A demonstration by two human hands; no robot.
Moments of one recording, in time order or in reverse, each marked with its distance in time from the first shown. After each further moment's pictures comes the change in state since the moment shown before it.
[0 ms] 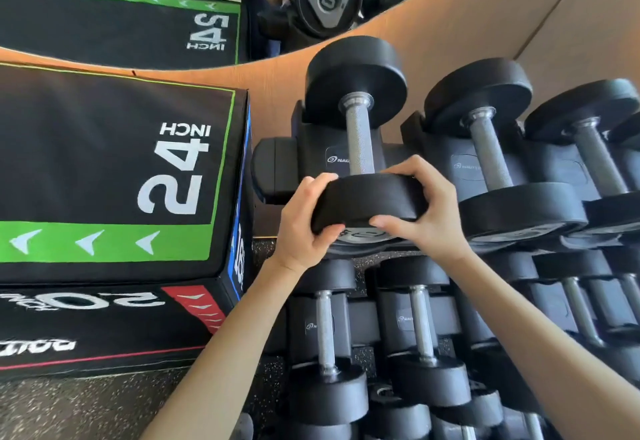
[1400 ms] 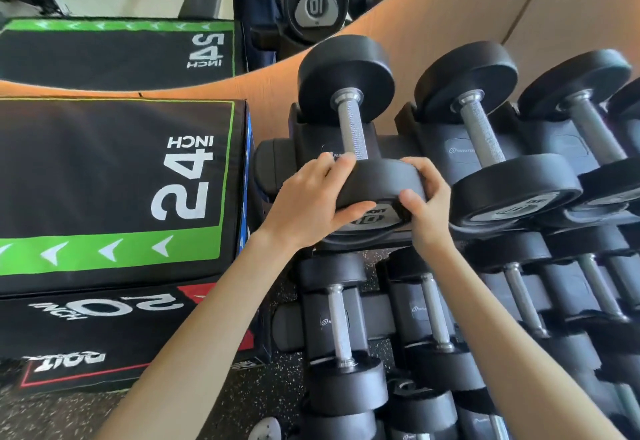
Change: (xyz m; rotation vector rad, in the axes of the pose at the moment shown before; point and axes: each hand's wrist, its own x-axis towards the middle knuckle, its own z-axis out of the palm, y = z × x) left_hand 0.036 0.037 -0.020 0.601 -0.324 0.244; right_hand -0.026 0.017 0.020 0.440 0.305 0.266
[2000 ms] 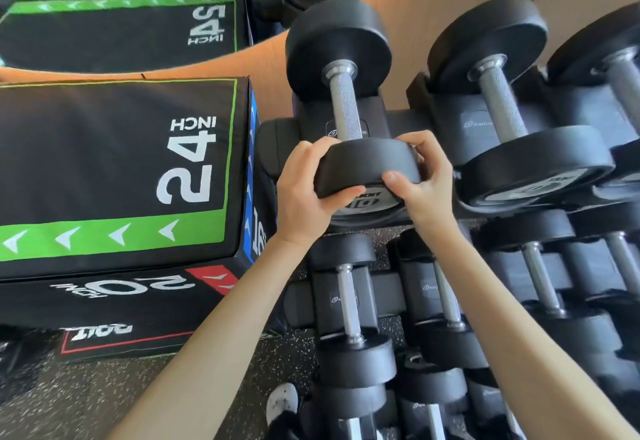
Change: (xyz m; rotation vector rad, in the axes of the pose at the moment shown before) left_hand -0.018 0.008 0.017 -0.414 0.289 -0.292; right_hand 0.000 -0.013 0.013 -0.096 -0.022 0.000
